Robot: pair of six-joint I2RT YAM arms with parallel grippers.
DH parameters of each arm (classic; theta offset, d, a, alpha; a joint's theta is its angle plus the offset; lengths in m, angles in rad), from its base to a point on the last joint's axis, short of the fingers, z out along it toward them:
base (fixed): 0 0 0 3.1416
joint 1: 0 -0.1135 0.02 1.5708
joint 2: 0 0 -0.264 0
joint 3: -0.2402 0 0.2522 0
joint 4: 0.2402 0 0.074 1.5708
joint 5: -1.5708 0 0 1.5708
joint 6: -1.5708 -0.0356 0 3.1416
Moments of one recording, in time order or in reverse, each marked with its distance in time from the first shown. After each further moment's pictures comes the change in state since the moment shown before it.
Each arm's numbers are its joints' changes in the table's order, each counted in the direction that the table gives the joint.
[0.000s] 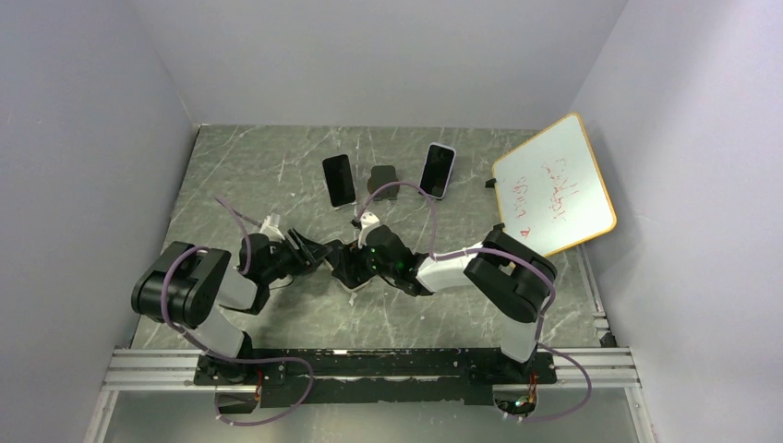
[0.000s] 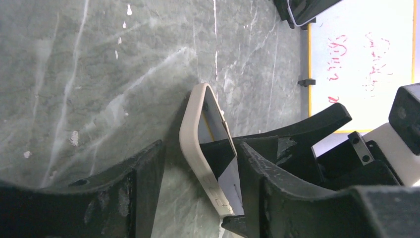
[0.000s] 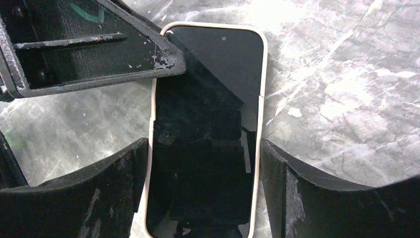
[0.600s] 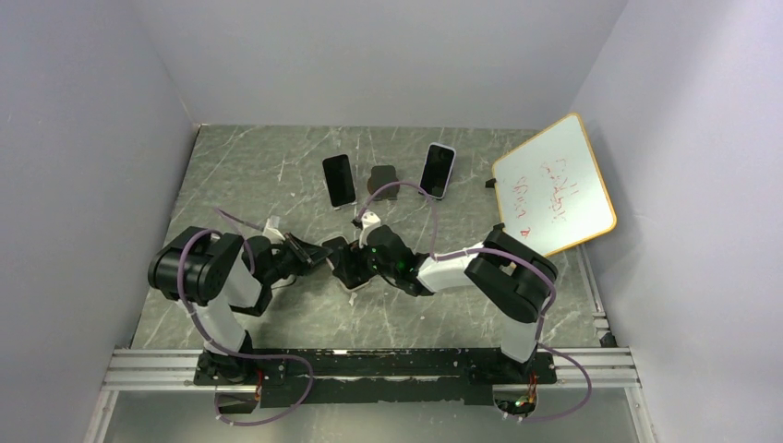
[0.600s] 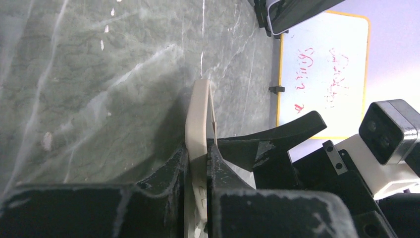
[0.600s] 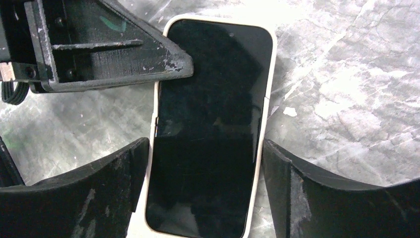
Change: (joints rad) left arm 0.011 0.162 0.017 -0.229 -0.042 0.194; right arm 0.002 -0.003 0.006 -0.006 -0.010 0.001
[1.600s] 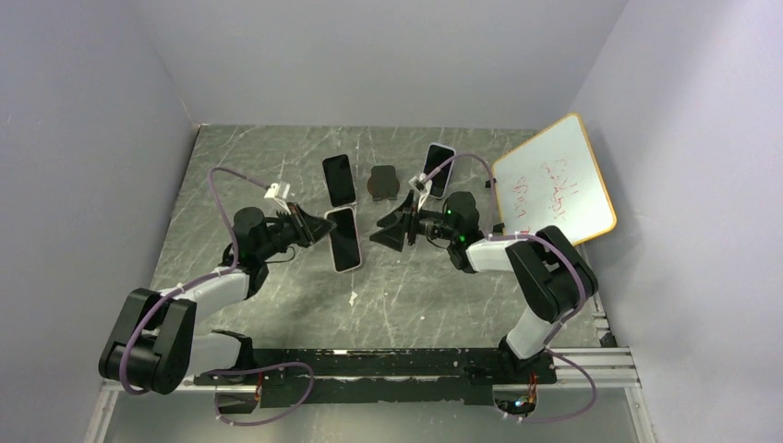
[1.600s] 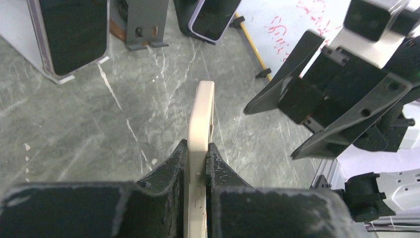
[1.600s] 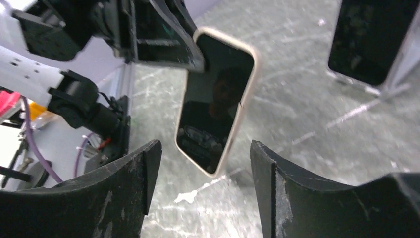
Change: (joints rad) left arm 0.032 -0.495 -0.219 0.509 -0.068 -0.435; right arm 0.470 -0.167 0.174 -0.467 0.803 -0.019
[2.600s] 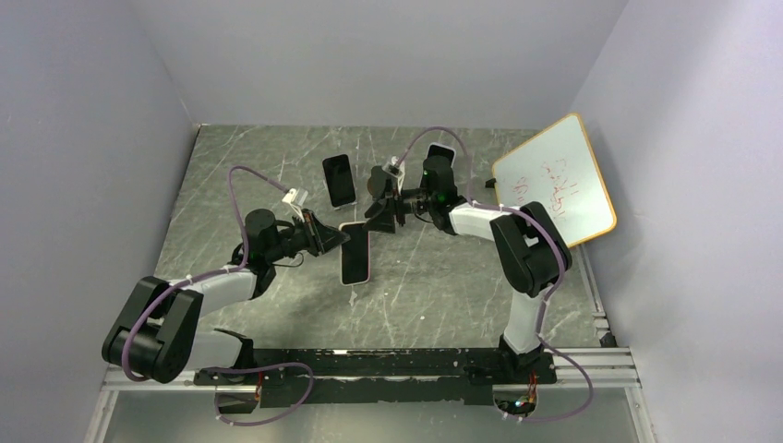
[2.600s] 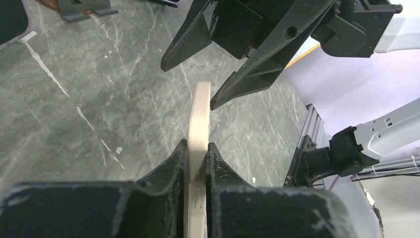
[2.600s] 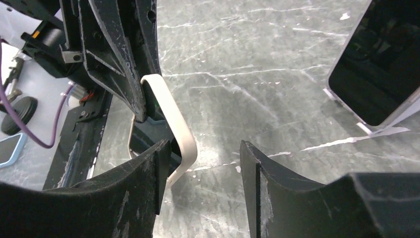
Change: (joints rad) left arm 0.080 0.061 0.000 -0.029 -0.116 -0.036; right arm 0.019 0.219 -0.423 0.457 0.260 0.351
